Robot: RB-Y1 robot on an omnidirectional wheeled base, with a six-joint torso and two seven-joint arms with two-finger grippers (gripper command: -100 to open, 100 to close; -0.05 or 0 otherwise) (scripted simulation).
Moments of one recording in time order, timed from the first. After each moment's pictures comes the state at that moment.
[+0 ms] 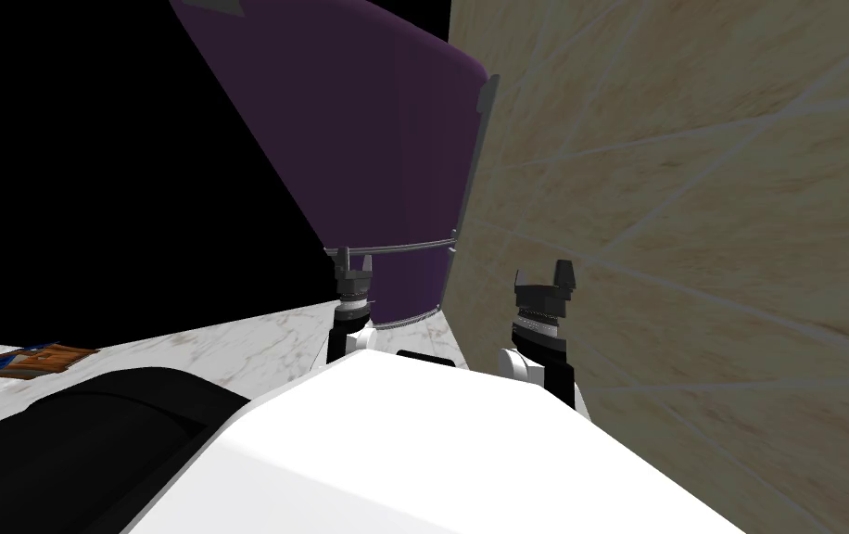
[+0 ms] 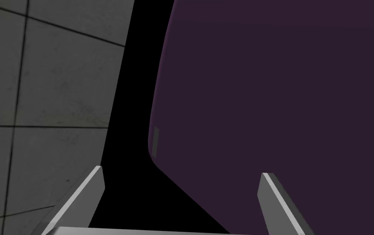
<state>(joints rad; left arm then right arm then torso) 0.51 -0.04 -0.04 -2.27 -0.03 -0.63 0.02 0.48 0.02 0.02 -2.34 0.04 -0.42 0.00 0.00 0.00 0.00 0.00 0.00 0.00</state>
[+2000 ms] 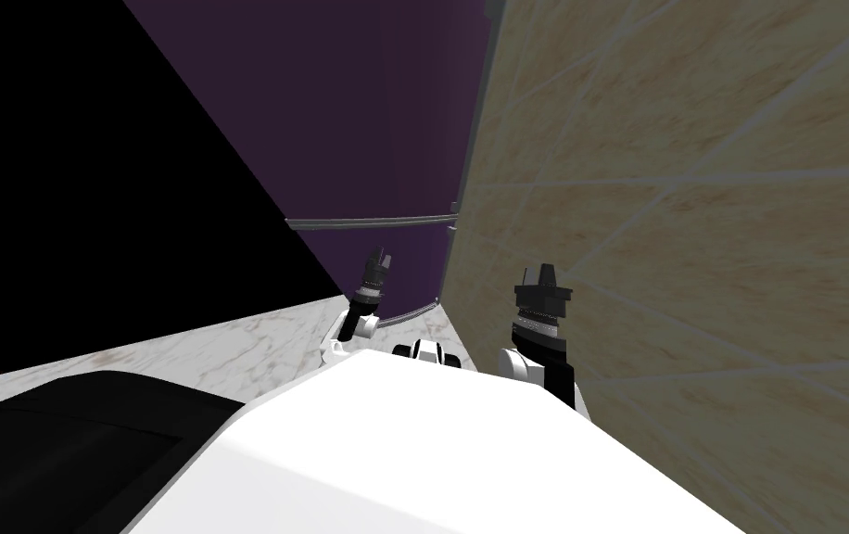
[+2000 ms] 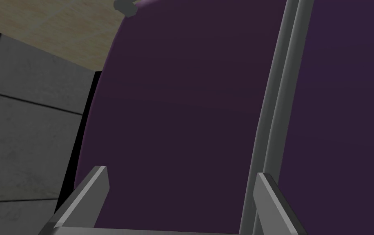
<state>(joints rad) 0.30 0.17 -0.05 -2.11 -0.09 -0.47 0.06 0.48 0.02 0.02 -2.34 0.04 -0.42 0.00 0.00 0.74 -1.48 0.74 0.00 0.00</state>
